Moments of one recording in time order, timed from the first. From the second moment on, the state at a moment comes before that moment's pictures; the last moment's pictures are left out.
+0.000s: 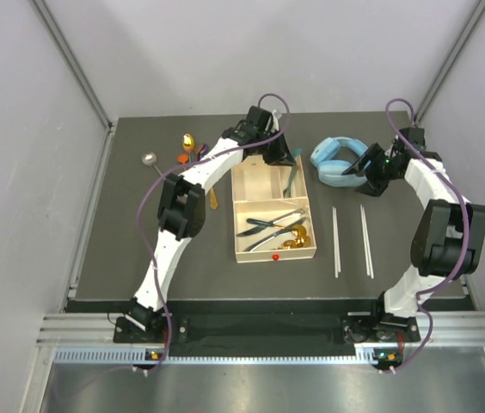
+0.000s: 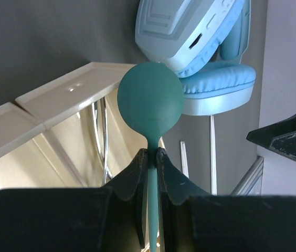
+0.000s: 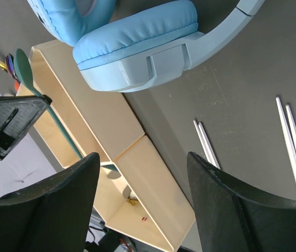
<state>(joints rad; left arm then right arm) -0.53 2.48 2.28 -0.53 0.48 -0.69 -0.14 1.70 1.28 -0.61 -0.48 0.66</state>
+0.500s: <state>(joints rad) -0.54 2.48 2.29 -0.55 0.45 -0.68 -0.14 1.70 1.28 -0.61 -0.49 0.66</state>
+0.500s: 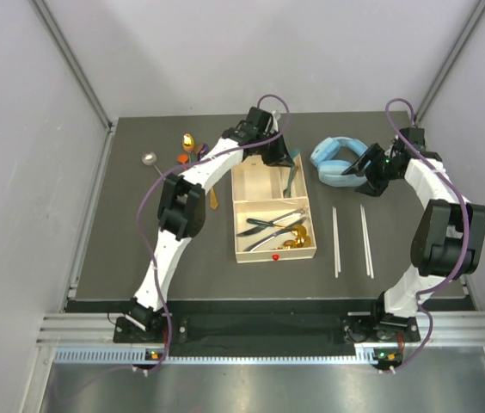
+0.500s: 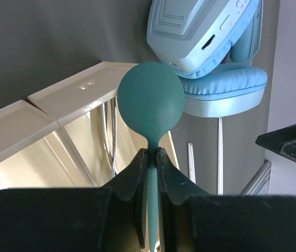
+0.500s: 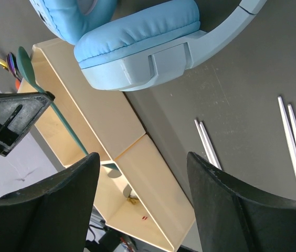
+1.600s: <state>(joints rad) -0.56 2.46 2.18 -0.54 0.48 -0.68 -0.14 1.70 1.24 -0.58 -0.50 0.66</state>
